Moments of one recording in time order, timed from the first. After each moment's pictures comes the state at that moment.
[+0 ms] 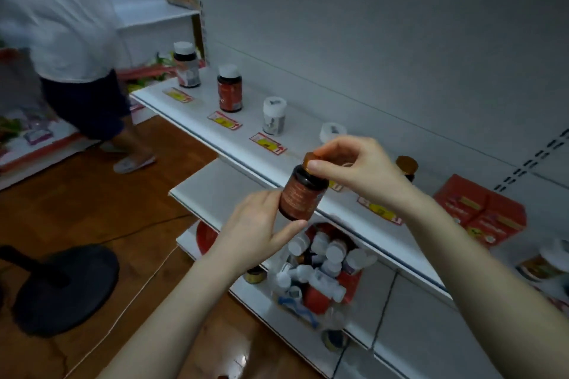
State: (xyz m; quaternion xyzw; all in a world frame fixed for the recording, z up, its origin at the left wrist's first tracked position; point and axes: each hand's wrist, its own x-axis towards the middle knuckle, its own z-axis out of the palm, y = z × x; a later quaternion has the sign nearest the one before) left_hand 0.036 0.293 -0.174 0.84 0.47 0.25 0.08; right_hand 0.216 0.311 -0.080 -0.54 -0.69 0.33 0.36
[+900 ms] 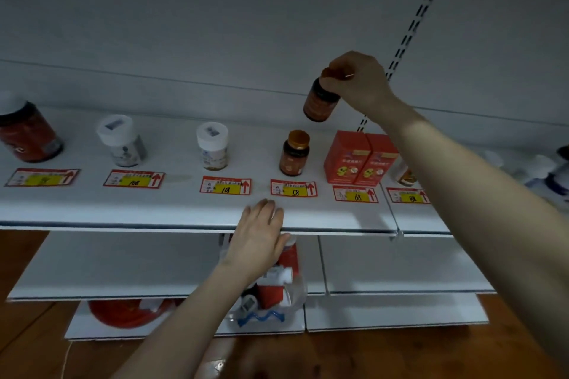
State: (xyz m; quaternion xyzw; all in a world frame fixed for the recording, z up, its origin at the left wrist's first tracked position) left_hand 0.147 0.365 -0.251 0.97 0.20 0.16 0.06; right_hand 0.364 0.360 -0.051 -0.81 -0.47 0.00 0.37
